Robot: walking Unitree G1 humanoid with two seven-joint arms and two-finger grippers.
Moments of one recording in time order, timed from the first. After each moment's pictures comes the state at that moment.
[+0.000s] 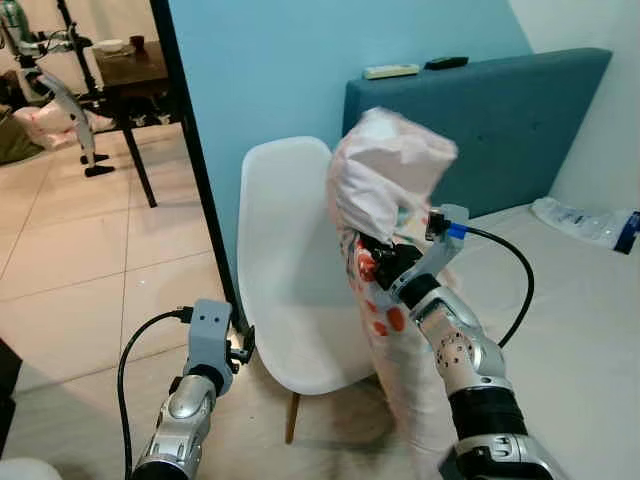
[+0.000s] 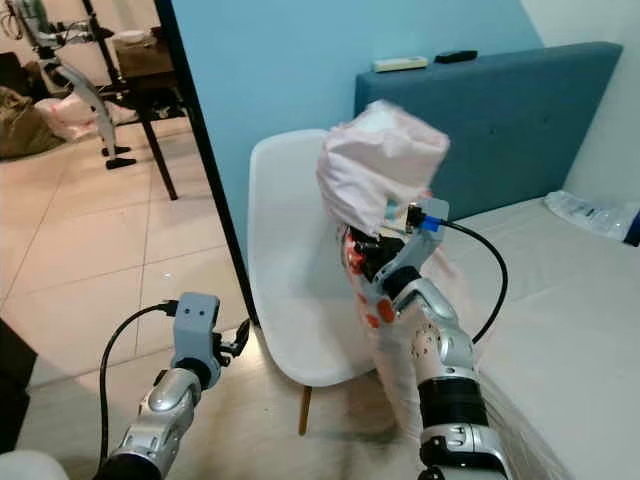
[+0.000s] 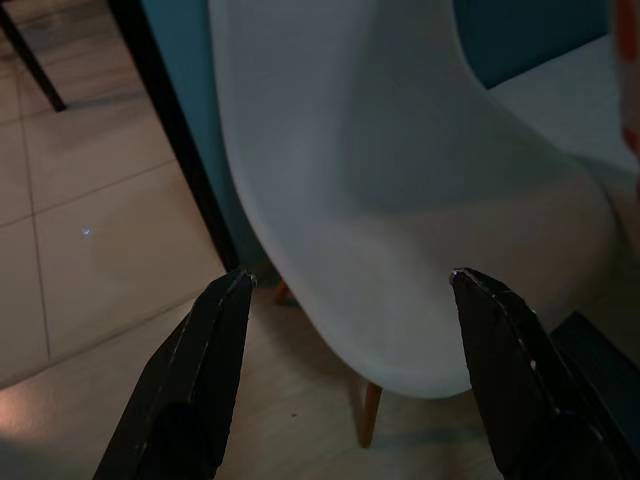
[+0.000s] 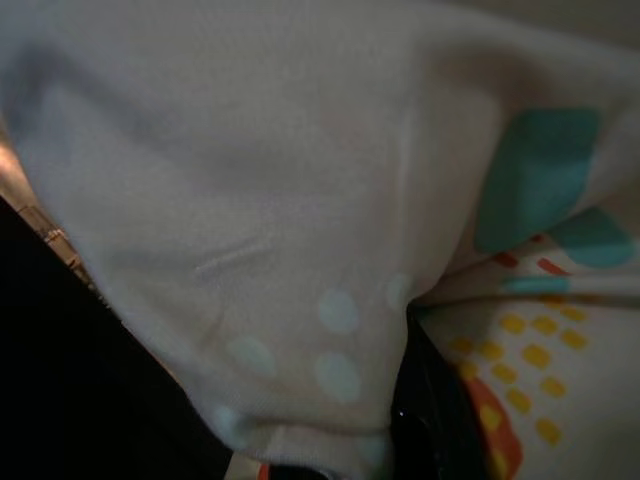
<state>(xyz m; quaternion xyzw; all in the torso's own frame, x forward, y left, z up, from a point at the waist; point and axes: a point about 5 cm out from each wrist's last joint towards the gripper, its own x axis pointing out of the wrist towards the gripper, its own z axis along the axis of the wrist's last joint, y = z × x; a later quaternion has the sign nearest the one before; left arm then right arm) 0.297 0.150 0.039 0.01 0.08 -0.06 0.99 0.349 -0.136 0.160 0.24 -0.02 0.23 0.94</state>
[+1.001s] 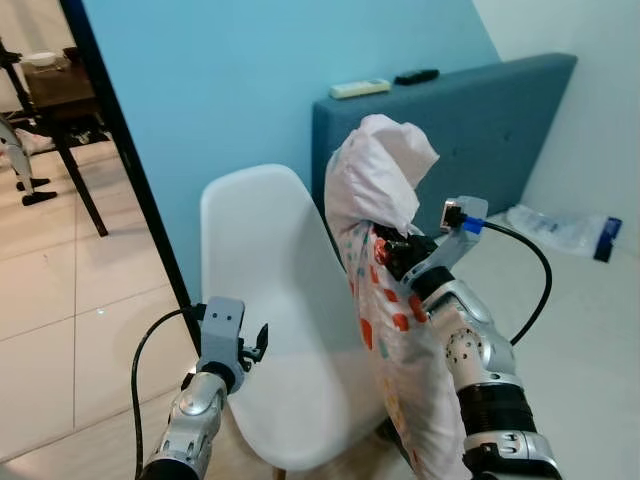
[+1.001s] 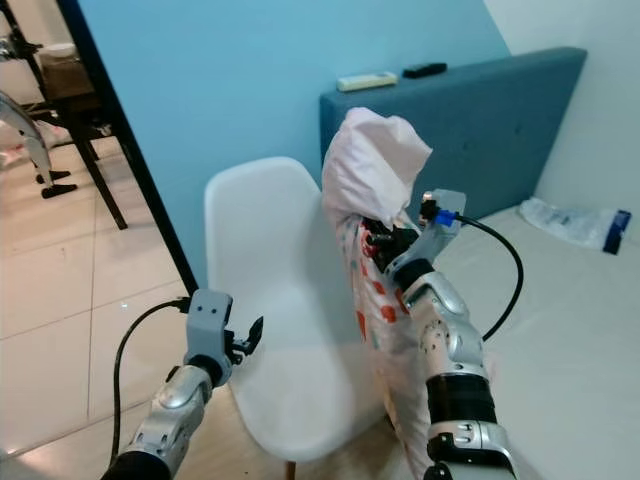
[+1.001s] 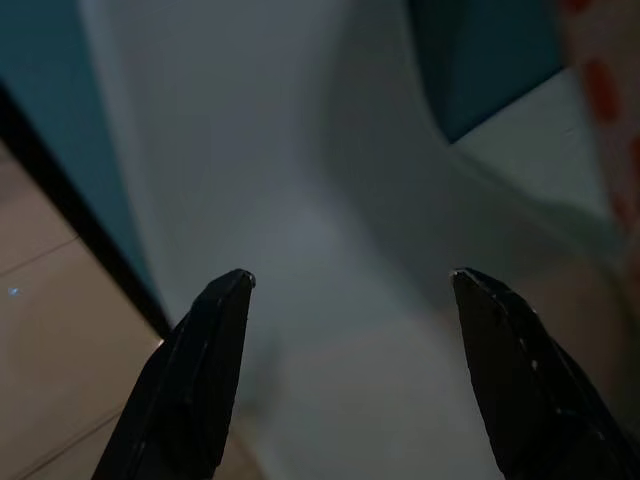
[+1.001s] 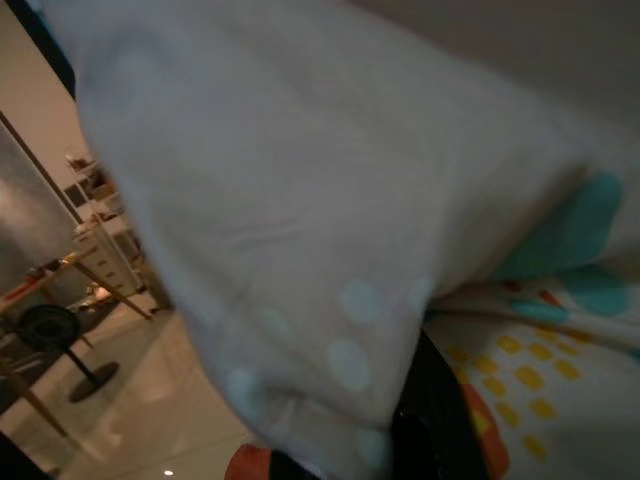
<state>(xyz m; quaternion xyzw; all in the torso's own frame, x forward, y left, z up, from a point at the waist) 0.296 0.143 0.039 0.01 0.08 -0.08 0.99 0.350 -0.137 0.172 0.23 -0.07 0.22 0.95</state>
